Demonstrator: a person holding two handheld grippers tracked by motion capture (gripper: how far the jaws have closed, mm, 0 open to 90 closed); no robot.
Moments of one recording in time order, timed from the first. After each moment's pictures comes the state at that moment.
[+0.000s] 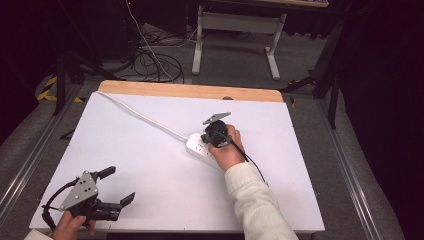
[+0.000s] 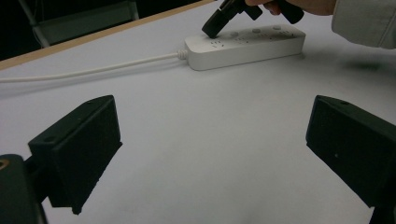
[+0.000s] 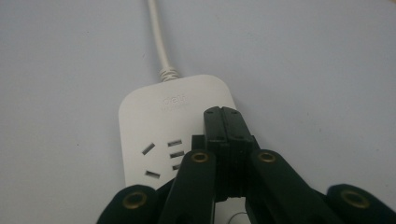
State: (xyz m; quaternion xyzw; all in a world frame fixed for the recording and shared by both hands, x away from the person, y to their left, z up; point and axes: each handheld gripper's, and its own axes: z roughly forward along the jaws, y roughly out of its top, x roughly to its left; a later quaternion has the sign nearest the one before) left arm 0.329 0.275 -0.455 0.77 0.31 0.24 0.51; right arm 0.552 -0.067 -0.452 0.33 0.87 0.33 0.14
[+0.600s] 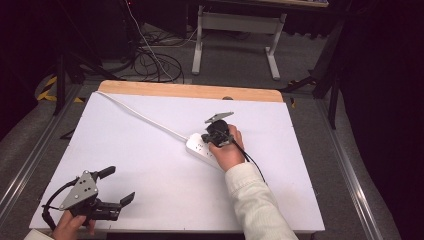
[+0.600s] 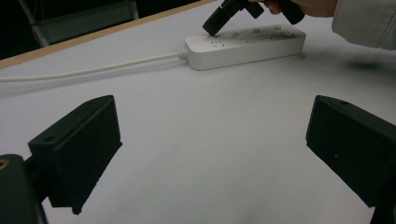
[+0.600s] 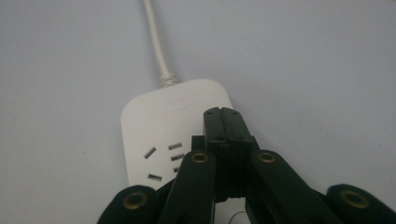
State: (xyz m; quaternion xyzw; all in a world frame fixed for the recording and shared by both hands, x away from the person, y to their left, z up) left arm 0.330 0.276 -0.456 0.77 0.31 0.24 0.51; right arm 0.550 -0.072 -0.449 0.35 0.86 0.35 0.13
